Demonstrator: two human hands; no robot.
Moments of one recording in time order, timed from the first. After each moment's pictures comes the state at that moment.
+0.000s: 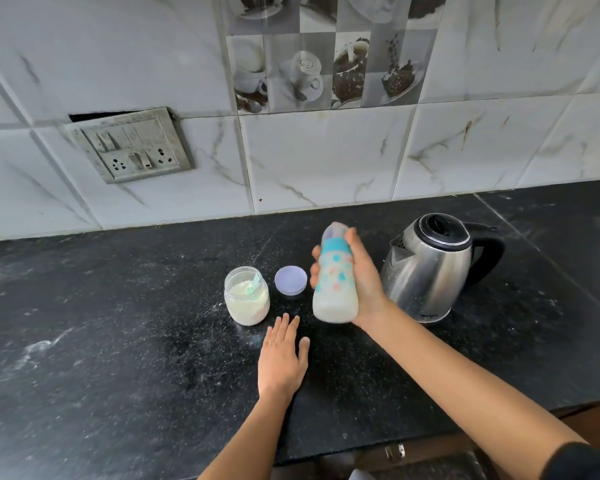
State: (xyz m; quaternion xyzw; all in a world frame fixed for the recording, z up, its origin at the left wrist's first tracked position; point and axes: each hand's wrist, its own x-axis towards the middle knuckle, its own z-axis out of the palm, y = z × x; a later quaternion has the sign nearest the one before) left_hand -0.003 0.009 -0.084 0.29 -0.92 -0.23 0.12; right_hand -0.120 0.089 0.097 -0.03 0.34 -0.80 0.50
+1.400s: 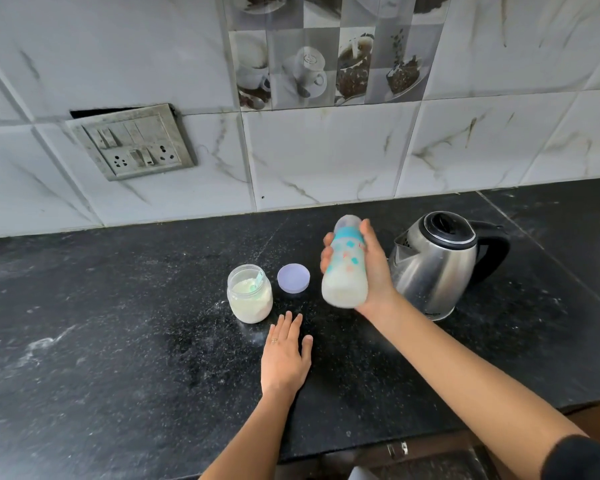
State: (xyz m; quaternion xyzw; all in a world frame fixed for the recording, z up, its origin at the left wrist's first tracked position) left_hand -0.003 0.007 -0.088 0.28 -0.92 -0.23 0.13; right_hand -0.124 0.089 0.106 -0.02 0.29 -0.81 0.51
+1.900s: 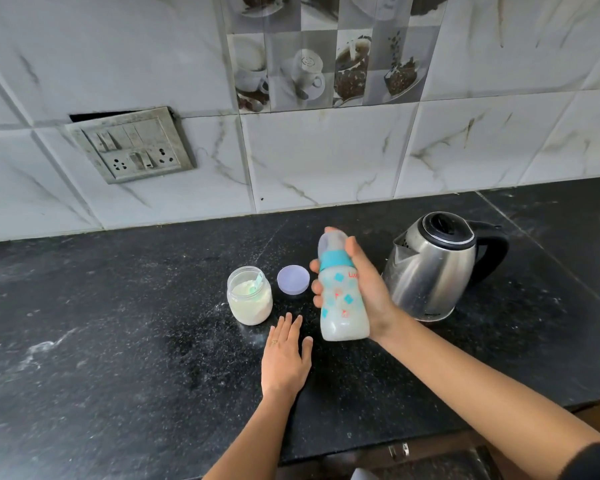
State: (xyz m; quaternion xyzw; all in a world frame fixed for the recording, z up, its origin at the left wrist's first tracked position) left_hand -0.003 0.007 -0.090 0.28 -0.92 -0.22 0.13; right_hand -0.107 0.101 0.102 -0.09 0.37 -0.78 0.49
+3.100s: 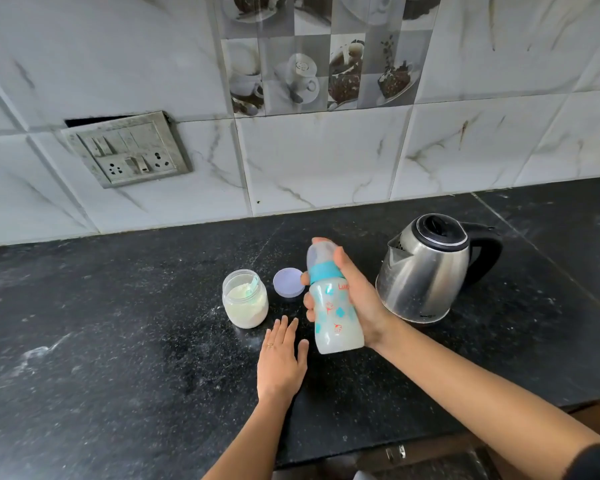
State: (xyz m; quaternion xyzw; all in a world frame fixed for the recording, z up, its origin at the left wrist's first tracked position) left_hand -0.004 0.008 -0.088 0.28 -0.92 -0.23 0.12; right_hand -0.102 0.106 0.099 -0.12 0.41 -0.75 0.50
